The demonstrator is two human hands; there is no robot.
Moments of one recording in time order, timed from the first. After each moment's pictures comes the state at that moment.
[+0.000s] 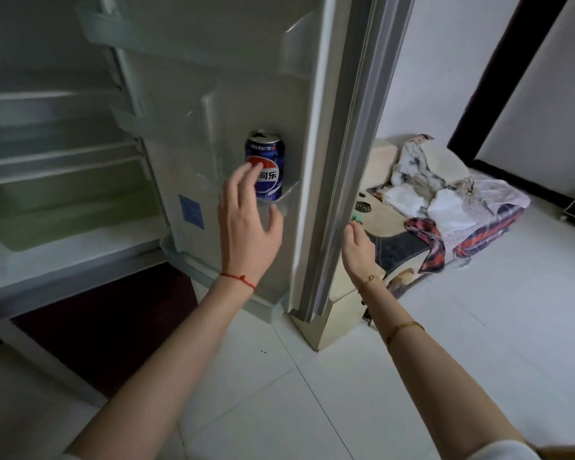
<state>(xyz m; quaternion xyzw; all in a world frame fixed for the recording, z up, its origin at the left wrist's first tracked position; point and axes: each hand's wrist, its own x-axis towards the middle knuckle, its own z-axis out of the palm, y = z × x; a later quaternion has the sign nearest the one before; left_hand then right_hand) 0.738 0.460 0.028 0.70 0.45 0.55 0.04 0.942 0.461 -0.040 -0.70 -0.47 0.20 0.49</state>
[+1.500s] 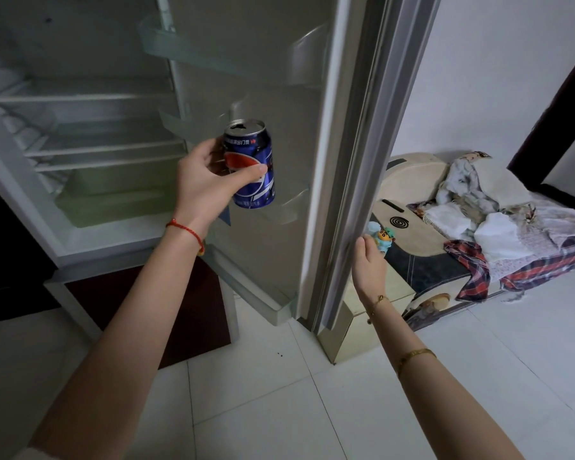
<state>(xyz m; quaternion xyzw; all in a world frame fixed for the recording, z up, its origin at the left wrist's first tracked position) 0.684 0.458 0.103 0.54 0.47 0.62 0.32 0.945 0.458 -0.056 -0.65 -0.50 0.21 0.53</state>
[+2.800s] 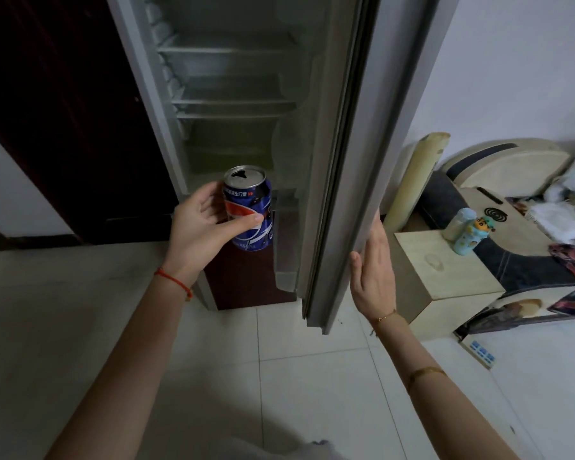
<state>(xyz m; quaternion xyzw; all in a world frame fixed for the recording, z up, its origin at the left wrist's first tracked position) 0.466 0.298 0.026 0.47 0.58 0.58 0.32 0.728 0.353 -0.082 -0.46 -0.76 0.05 0.45</state>
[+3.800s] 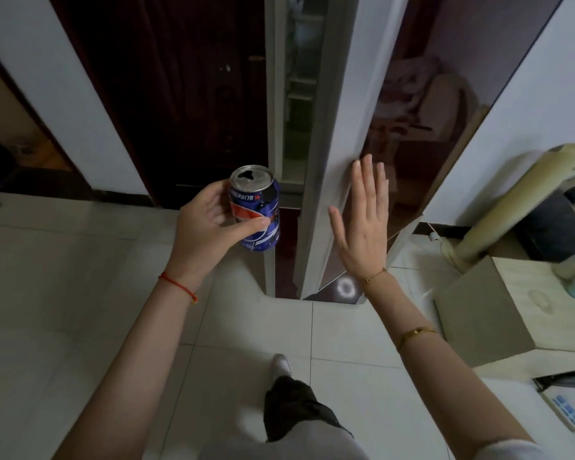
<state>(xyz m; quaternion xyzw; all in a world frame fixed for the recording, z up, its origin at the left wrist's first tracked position) 0.237 0.294 -0.008 0.43 0.65 0.58 0.26 0.435 0.431 -0.065 -0.37 -0.81 -0.05 0.45</state>
